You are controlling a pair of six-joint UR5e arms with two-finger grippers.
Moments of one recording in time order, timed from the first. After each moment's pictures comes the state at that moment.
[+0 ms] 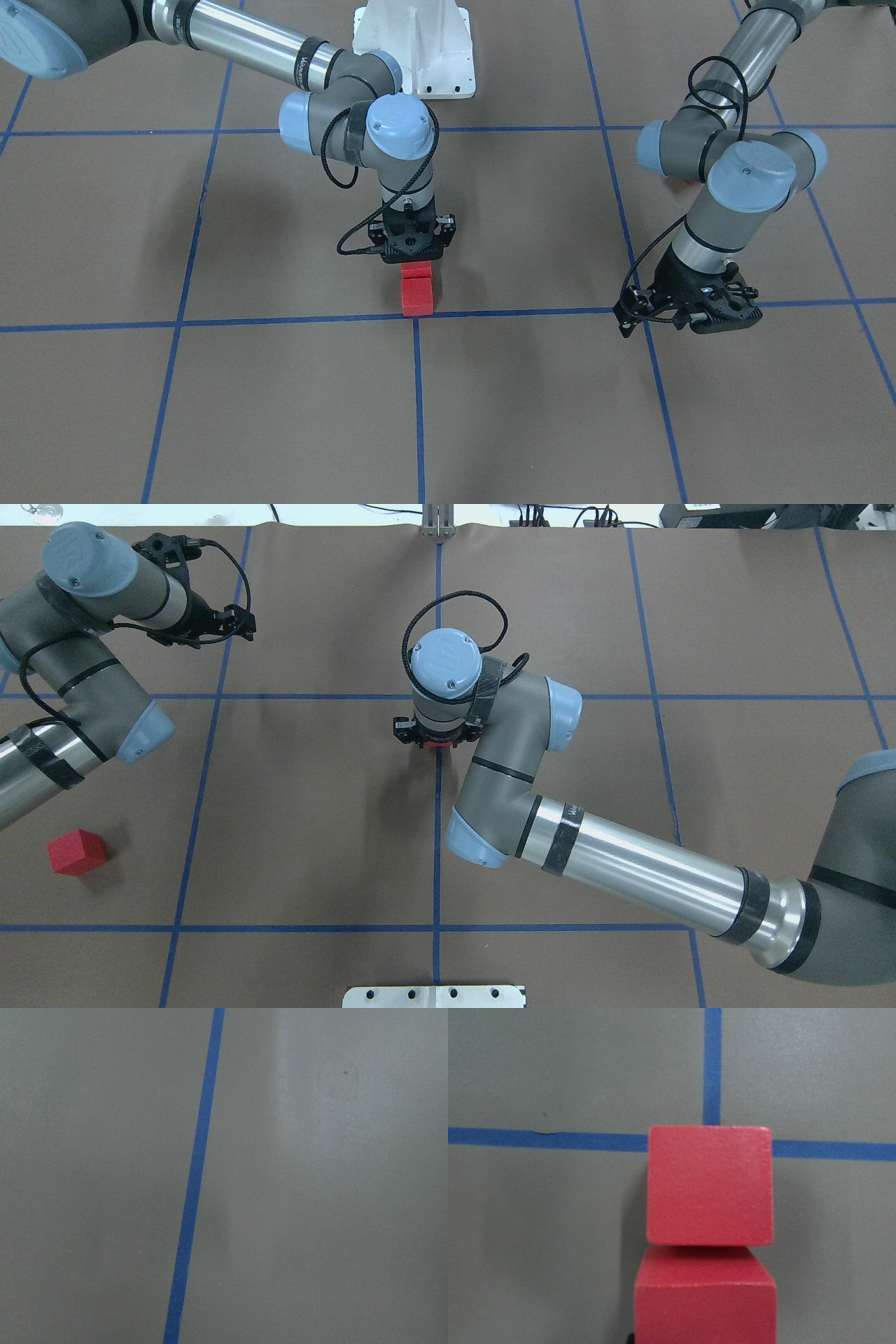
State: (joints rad) left arm -0.91 -2.07 -1.40 -2.07 -1.94 -1.09; right arm 0.52 -0.67 1.29 -1.40 1.83 1.17
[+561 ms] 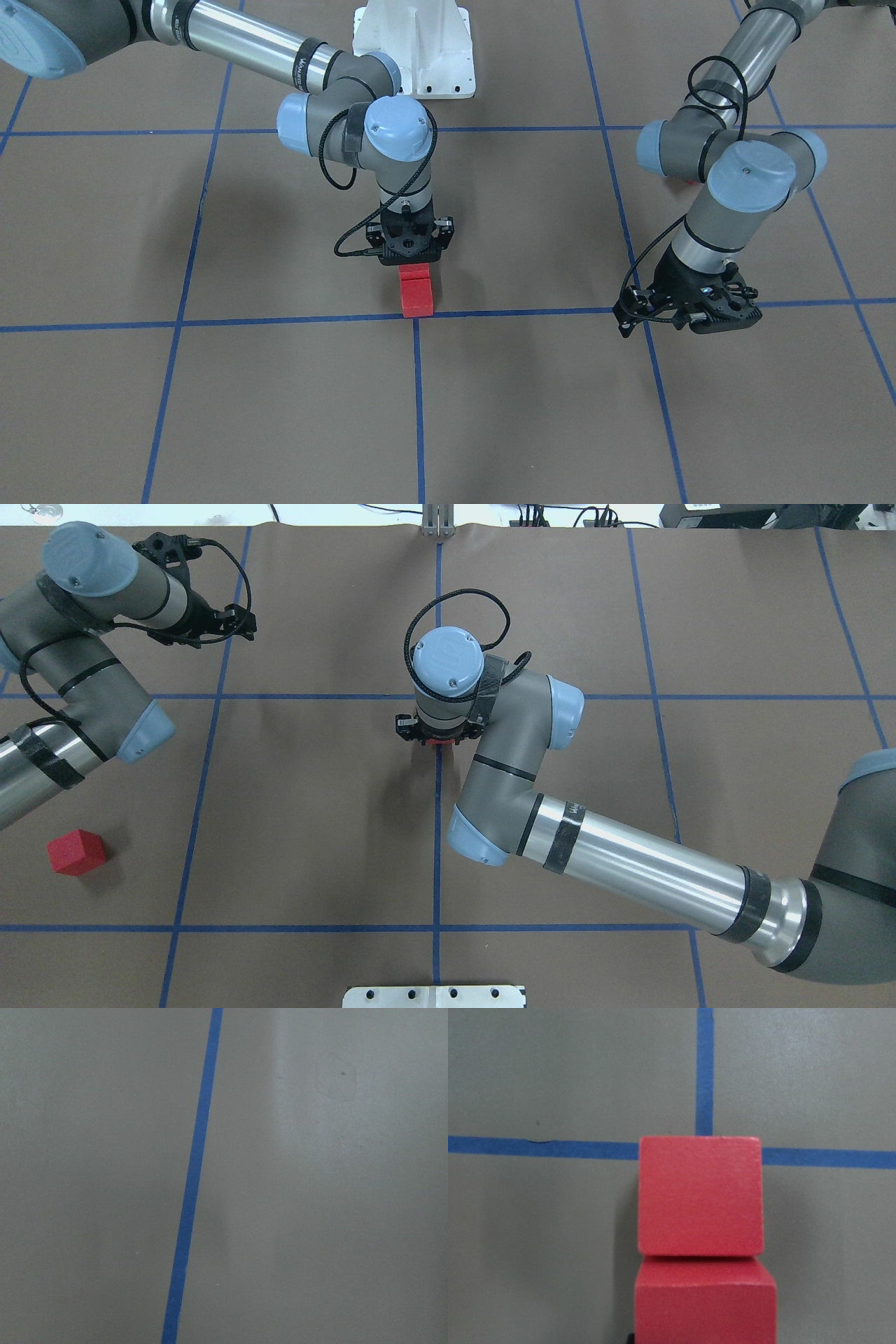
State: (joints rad) left arm -0.91 -2.07 -1.40 -2.07 -1.94 -1.09; right arm 0.53 -0.67 1.29 -1.40 1.82 1.17
